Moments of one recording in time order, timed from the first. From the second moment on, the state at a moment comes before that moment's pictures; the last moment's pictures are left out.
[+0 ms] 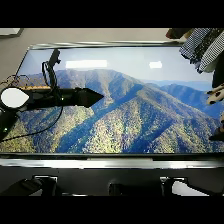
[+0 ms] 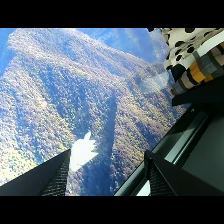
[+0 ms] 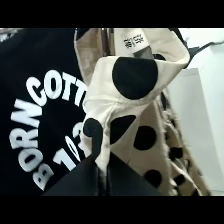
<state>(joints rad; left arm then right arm) -0.40 -1.10 1.18 0.63 -0.90 -1.24 -0.49 -1.37 2.04 -2.43 0.79 2.64</state>
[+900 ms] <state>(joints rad) -0.40 -1.10 1.18 0.63 -0.90 -1.24 -0.70 -1.41 2.06 -2.38 0.47 2.91</state>
